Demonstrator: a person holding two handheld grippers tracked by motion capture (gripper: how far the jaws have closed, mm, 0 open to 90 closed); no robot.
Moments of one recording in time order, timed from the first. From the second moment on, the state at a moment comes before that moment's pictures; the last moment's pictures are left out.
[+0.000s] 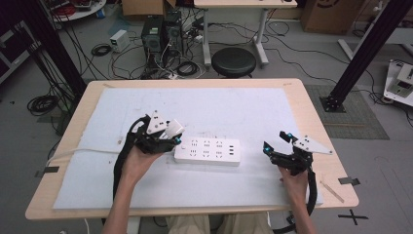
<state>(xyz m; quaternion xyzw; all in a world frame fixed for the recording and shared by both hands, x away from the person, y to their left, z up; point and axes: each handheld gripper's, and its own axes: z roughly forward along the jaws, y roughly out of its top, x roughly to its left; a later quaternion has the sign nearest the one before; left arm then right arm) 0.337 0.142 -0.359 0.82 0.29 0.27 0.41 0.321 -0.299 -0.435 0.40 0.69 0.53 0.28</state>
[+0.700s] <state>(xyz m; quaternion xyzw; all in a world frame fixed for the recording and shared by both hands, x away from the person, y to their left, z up) 0.291 0.095 -0.383 0.81 0.21 0.37 0.40 0.323 -0.299 -0.428 0.41 0.70 0.54 0.21</state>
